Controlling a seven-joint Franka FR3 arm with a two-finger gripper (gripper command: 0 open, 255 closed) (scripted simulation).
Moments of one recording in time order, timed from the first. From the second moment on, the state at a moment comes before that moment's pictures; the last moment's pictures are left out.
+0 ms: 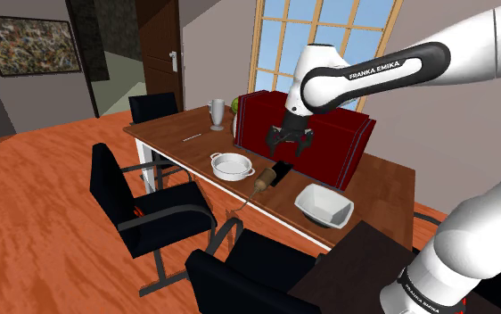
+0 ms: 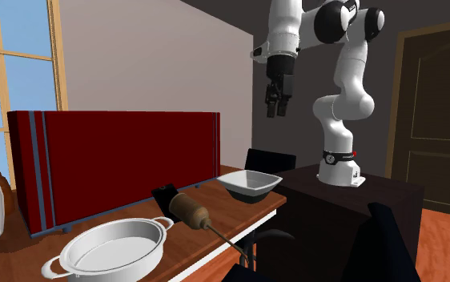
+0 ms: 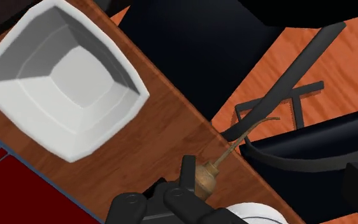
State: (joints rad) arm -0.11 -0.27 0.25 -2.32 0.07 2.16 0.61
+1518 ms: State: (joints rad) arm -0.09 0.62 0.15 -1.81 -0.14 2.38 1.37
